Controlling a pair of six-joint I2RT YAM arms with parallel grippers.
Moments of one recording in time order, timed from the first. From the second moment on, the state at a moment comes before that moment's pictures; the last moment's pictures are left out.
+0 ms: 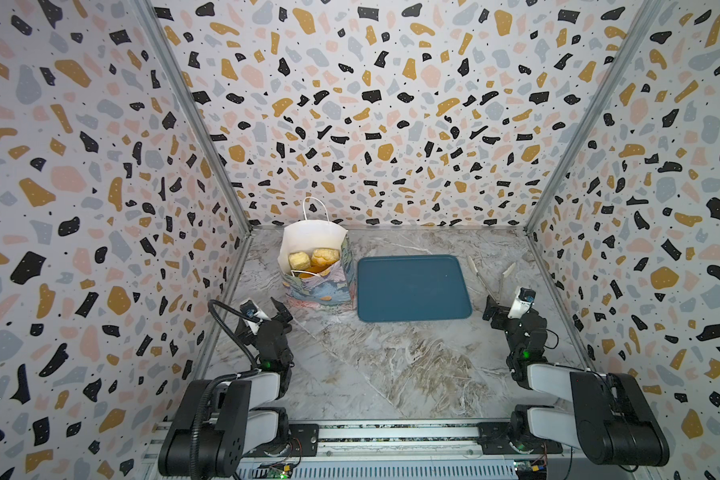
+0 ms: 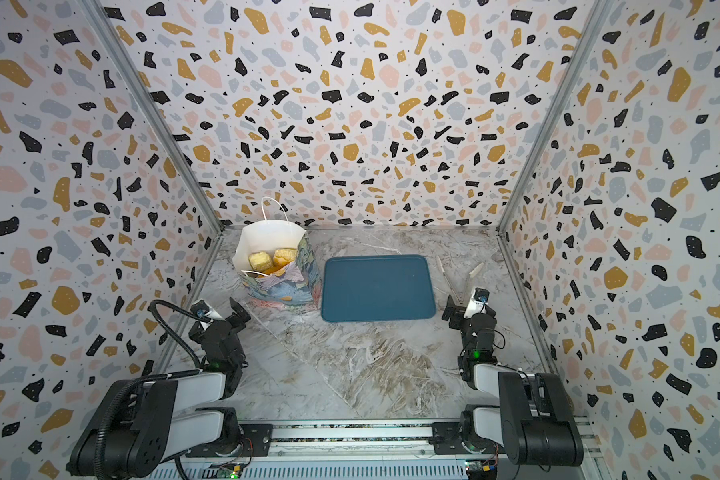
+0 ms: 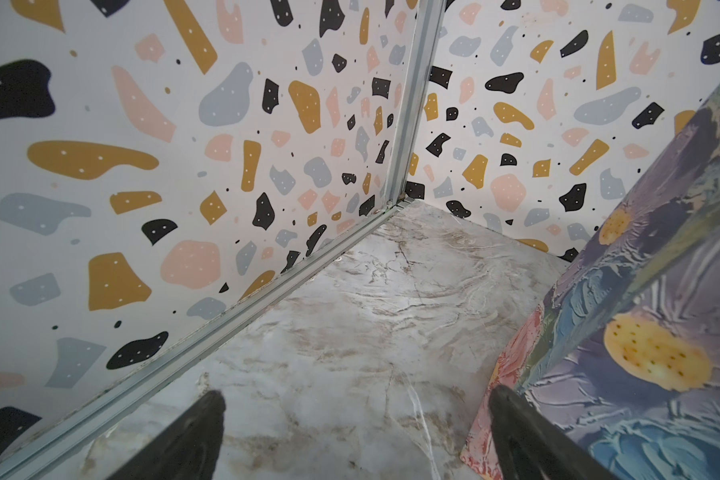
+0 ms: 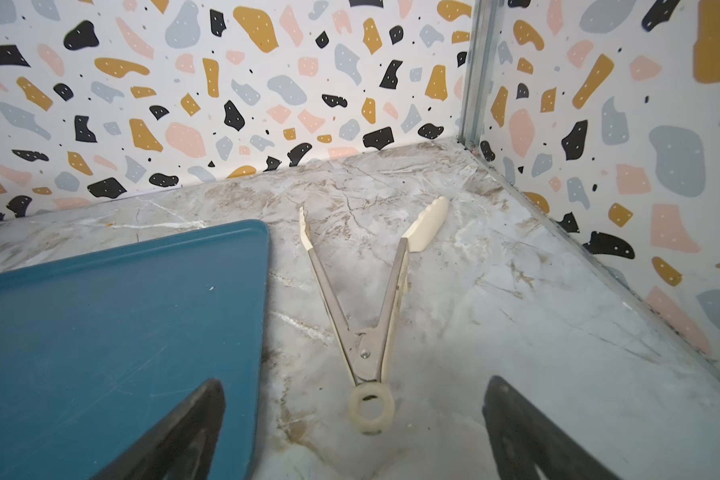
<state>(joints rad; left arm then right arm) -0.05 1.25 0.10 1.00 -0.61 -0.20 -0.01 1.26 0.15 0.90 0.08 0.13</state>
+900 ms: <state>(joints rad) -0.10 1.39 0.10 1.14 -0.56 -0.09 0.01 1.51 0.05 1.39 0.08 0.03</state>
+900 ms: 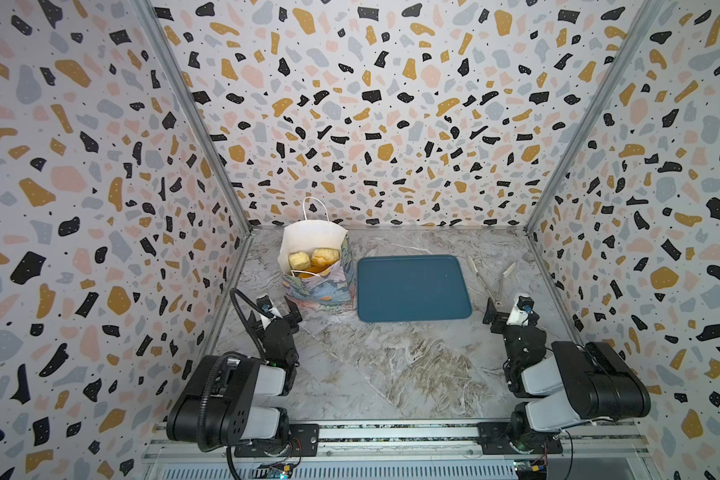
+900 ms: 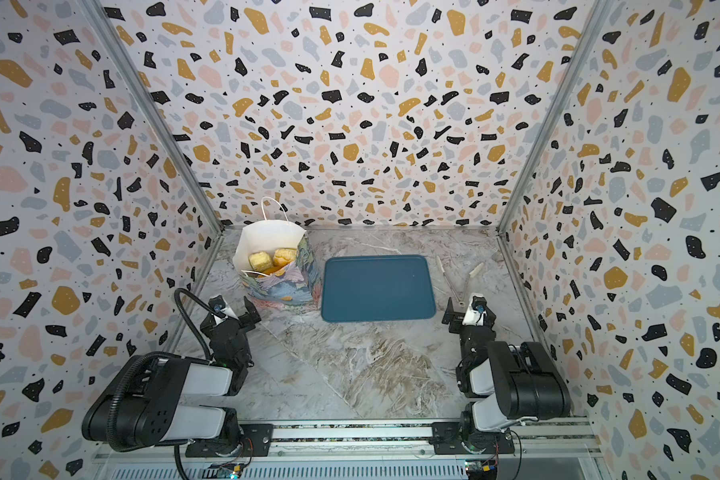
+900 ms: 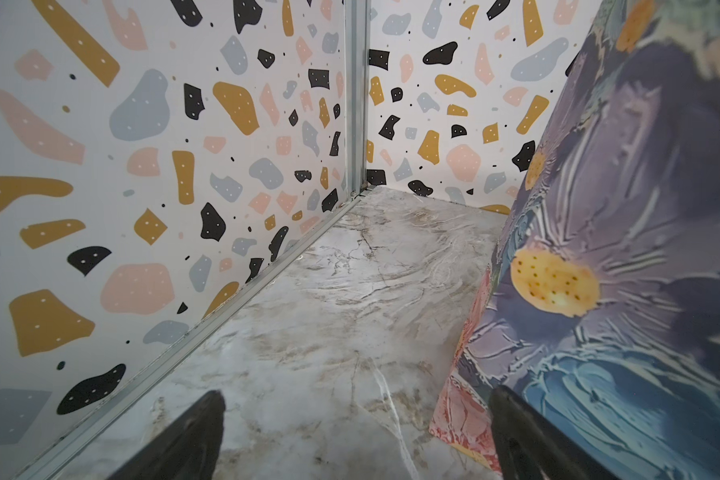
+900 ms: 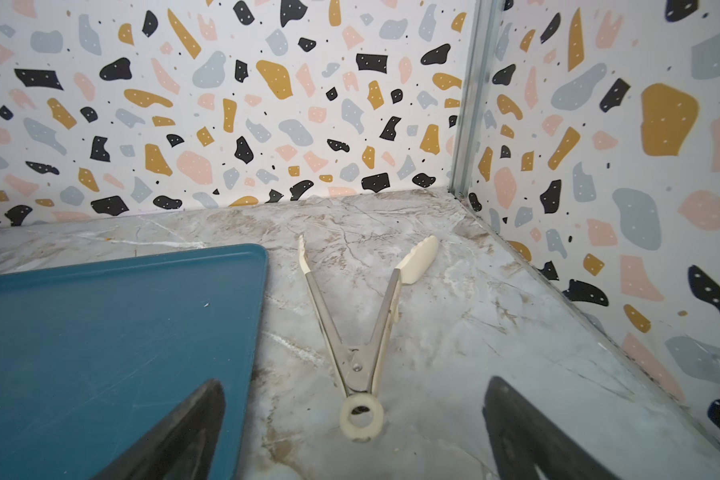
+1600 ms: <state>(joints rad) -0.10 1.39 0.11 1.14 -0.53 -0.08 0.07 1.52 0.18 1.24 0.02 -0.06</state>
